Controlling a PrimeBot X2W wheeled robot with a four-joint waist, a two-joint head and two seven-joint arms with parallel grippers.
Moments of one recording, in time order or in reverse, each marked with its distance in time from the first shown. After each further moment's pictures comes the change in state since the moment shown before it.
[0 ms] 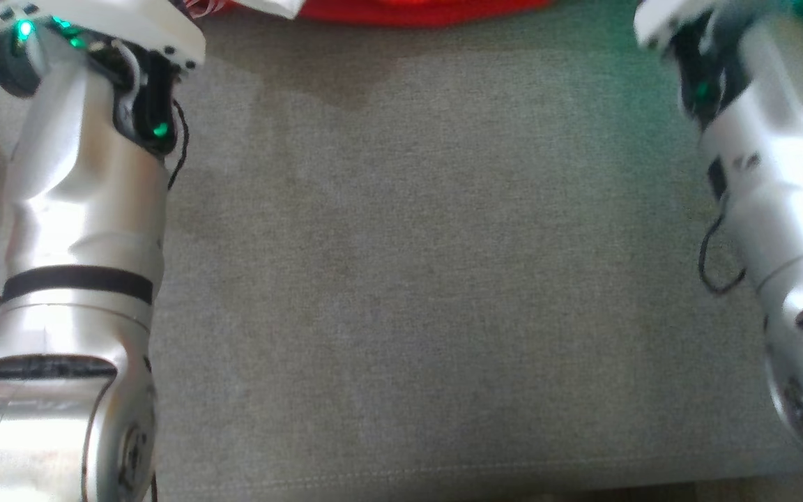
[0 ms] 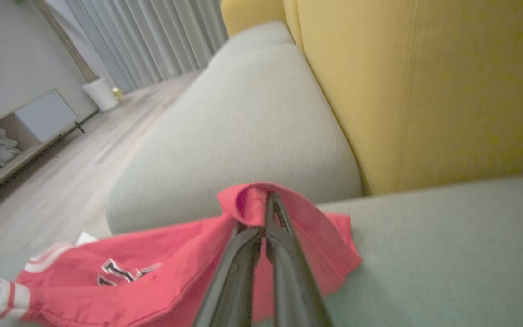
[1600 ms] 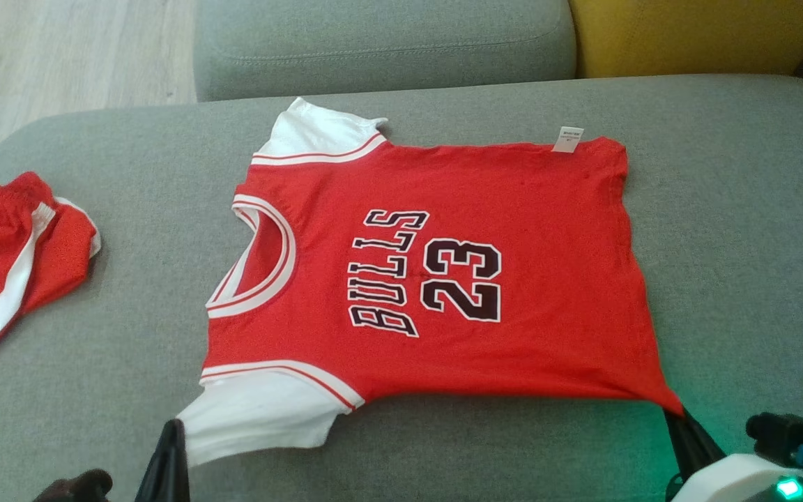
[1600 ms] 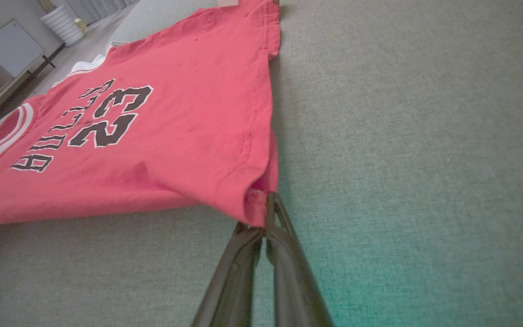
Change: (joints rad) left arm 1.457 0.015 -0.034 -1.080 -0.062 0.185 0.202; right arm 1.380 -0.061 -0.199 -0.871 -0.065 0.000 0.173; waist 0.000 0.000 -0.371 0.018
